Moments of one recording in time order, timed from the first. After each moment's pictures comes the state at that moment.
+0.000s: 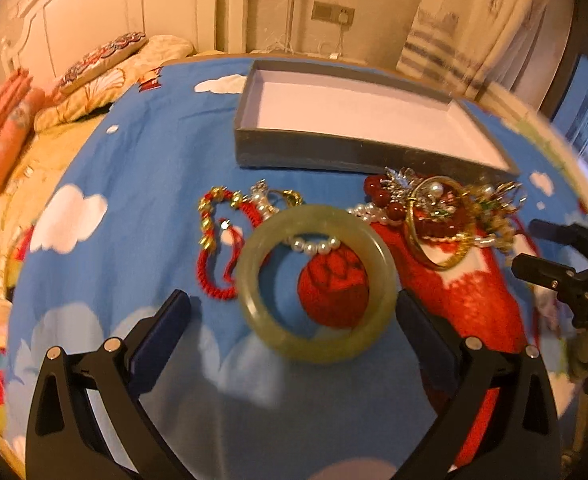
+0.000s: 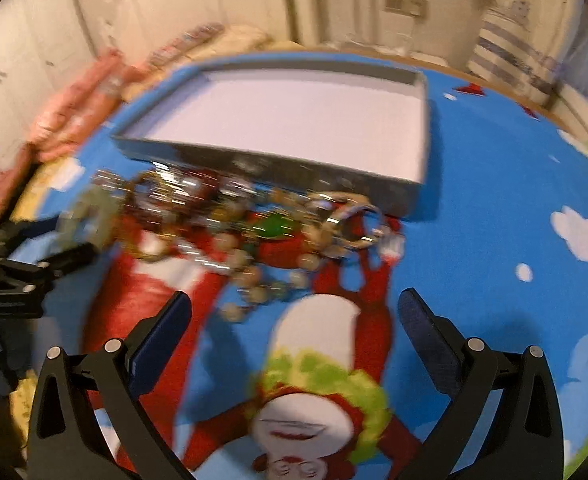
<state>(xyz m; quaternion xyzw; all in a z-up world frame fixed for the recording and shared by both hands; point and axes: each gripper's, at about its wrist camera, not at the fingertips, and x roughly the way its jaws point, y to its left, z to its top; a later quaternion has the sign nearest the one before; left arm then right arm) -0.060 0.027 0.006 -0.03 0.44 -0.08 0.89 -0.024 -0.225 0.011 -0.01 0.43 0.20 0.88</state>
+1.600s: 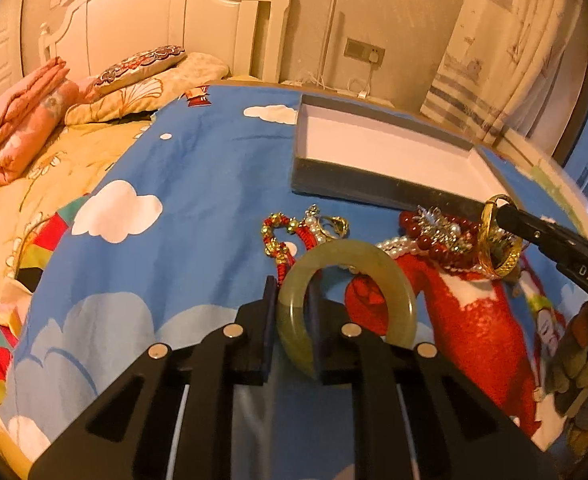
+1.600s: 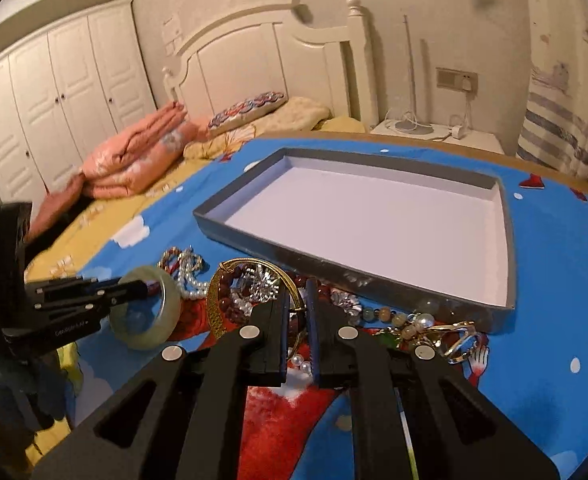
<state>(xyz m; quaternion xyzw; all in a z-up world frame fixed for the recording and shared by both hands) -0.073 0.050 0.020 -0.06 0.39 -0.03 0.92 -0.017 -0.187 0.033 0.01 0.32 0.26 0.91</state>
